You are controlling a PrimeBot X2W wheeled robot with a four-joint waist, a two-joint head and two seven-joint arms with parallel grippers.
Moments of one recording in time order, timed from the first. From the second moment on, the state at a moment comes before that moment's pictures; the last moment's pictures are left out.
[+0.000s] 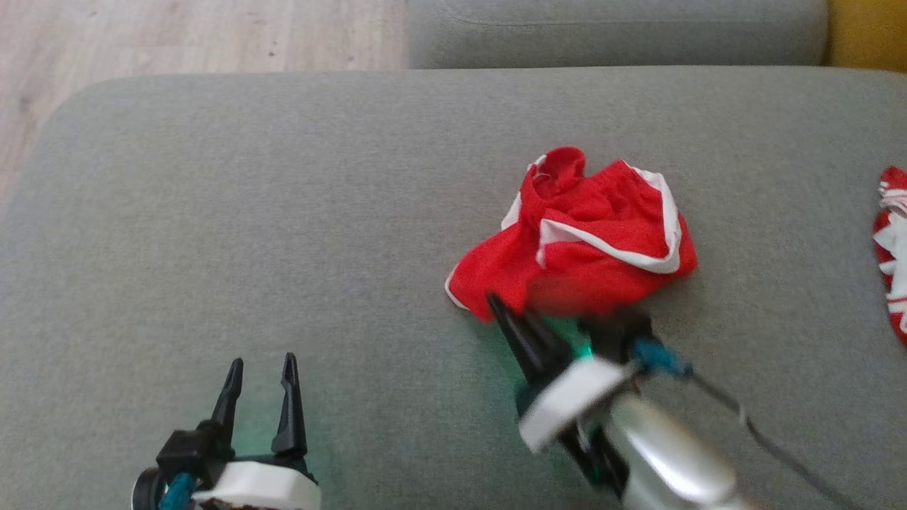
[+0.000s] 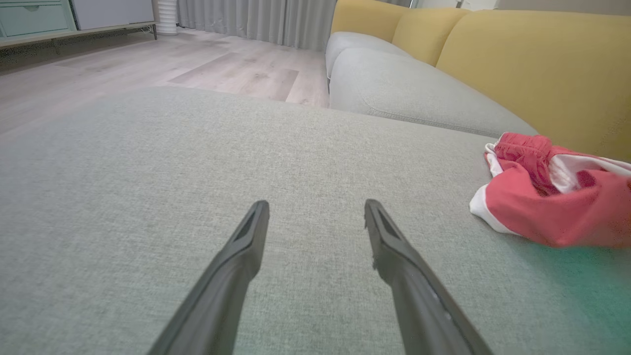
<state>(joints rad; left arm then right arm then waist) -0.01 0.05 -0.13 0.38 -0.27 -0.04 -0.25 -0.29 -0.06 0.66 0.58 0.47 0.12 -0.25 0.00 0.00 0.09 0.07</state>
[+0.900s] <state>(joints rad) 0.04 0.05 -0.17 0.40 -0.28 -0.04 -0.25 -0.39 -0.23 0.42 0.70 0.67 0.12 -0.26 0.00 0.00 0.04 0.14</state>
